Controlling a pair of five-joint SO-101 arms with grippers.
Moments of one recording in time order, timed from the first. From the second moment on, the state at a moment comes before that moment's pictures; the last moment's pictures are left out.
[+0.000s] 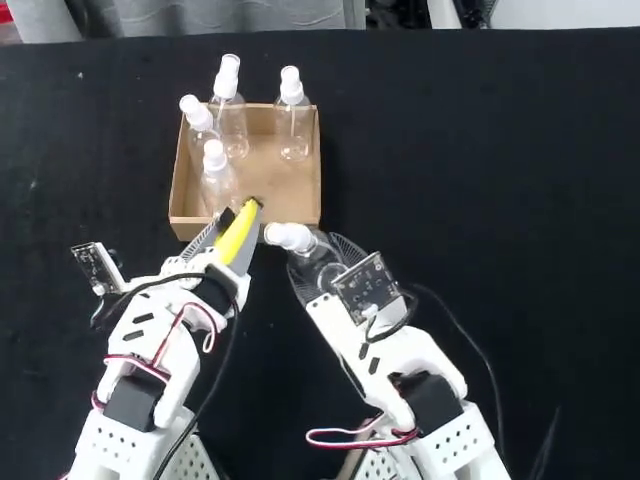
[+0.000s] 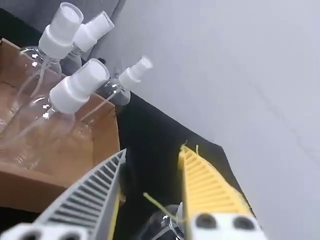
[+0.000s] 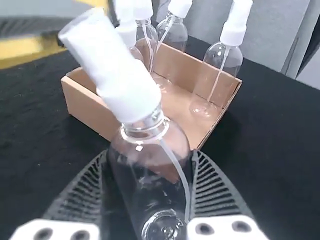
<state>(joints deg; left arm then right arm) 16.1 -104.0 90.9 23.2 42.1 -28.4 -101.6 93.6 38.6 6.1</state>
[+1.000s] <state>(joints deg) 27.3 -104.1 93.4 27.1 28.6 -27.8 -101.6 94.9 36.5 13.1</state>
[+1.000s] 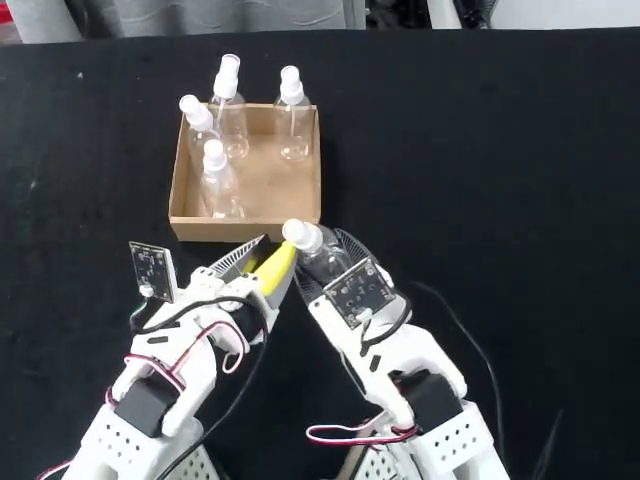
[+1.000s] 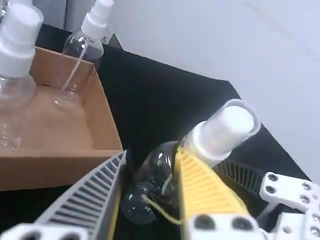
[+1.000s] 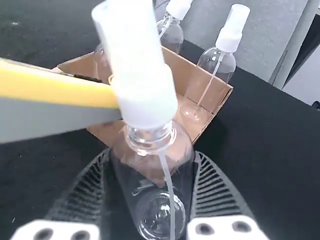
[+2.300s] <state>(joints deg) 4.5 -104.5 72.5 52.3 27.7 -26.5 -101.6 94.9 36.5 10.8</state>
